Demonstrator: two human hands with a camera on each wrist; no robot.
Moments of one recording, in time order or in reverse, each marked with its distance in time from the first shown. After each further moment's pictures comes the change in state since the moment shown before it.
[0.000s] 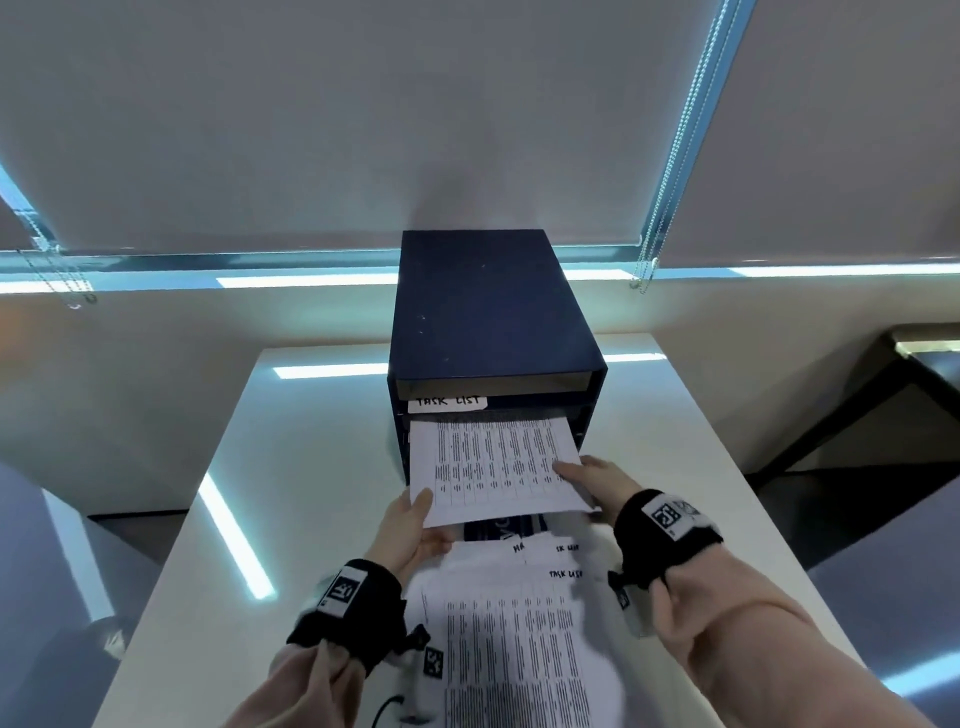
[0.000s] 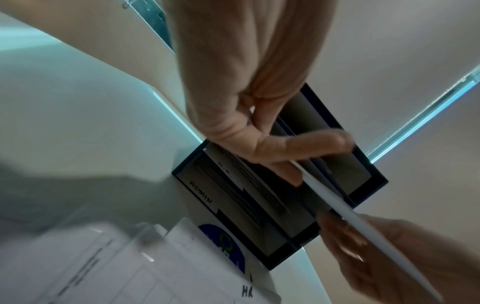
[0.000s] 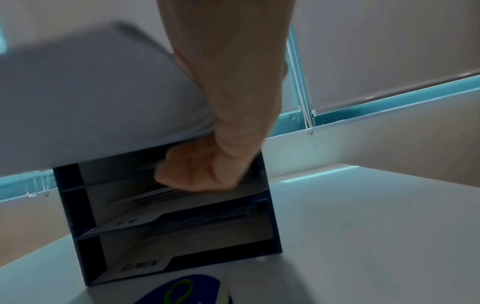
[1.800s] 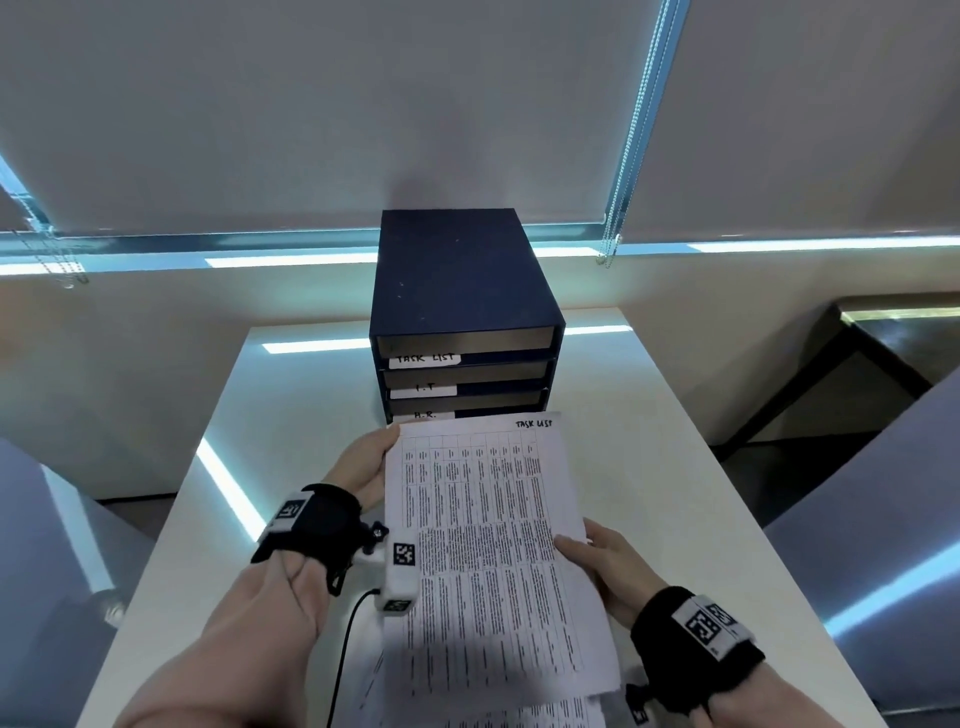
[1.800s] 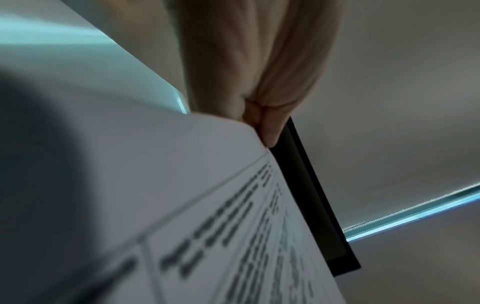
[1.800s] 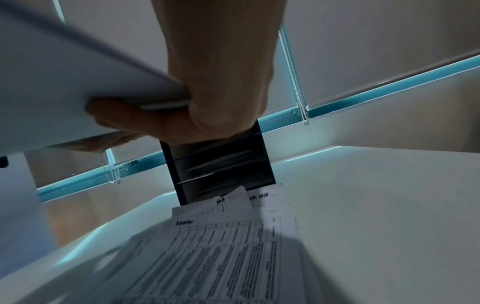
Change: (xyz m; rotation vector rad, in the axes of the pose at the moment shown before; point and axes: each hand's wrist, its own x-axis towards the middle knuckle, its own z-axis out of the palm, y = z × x) left_hand -0.039 0.035 -0.008 -0.069 -0.200 -0.018; right_hand -0.128 0.120 -0.015 0.309 -0.209 -0.119
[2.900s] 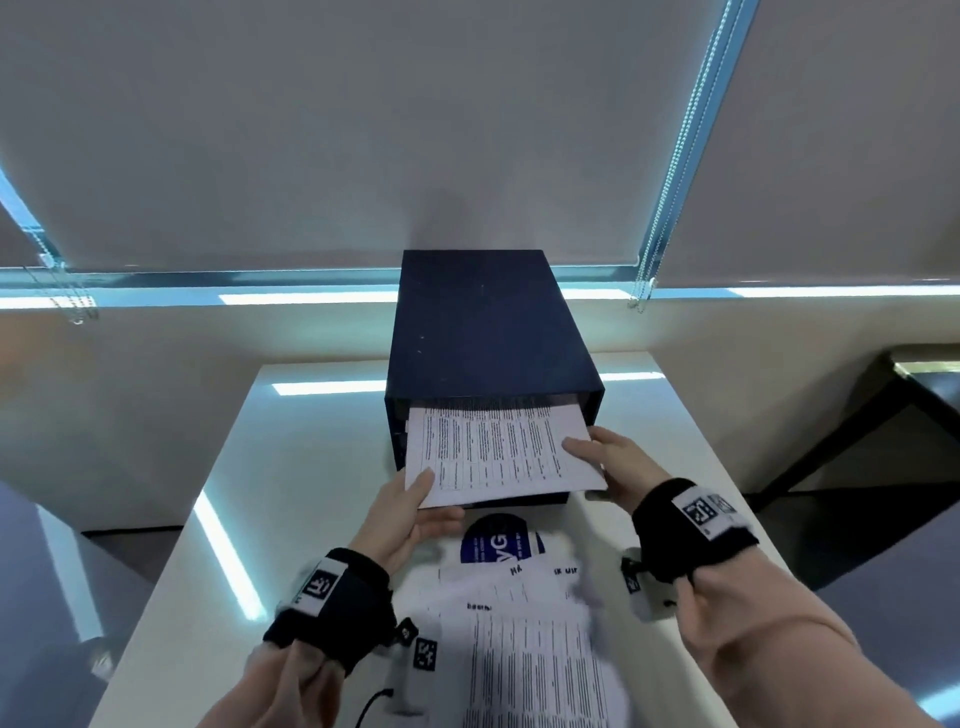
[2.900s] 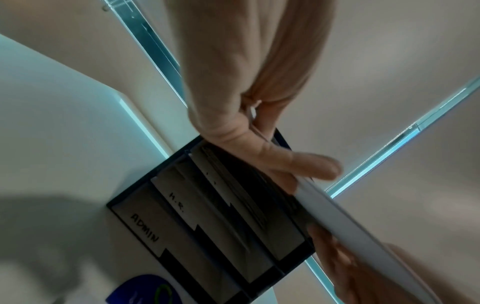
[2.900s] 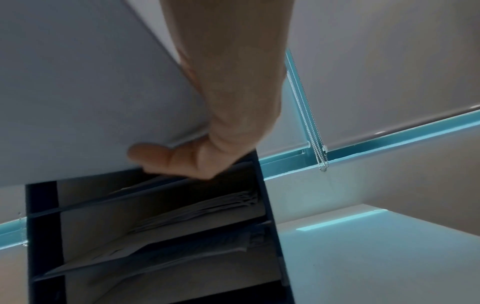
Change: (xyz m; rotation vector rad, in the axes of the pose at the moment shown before) left_hand 0.027 0.018 0.020 0.000 0.100 0.113; right_hand 0.122 -0.155 0.030 -0.245 0.128 -0.067
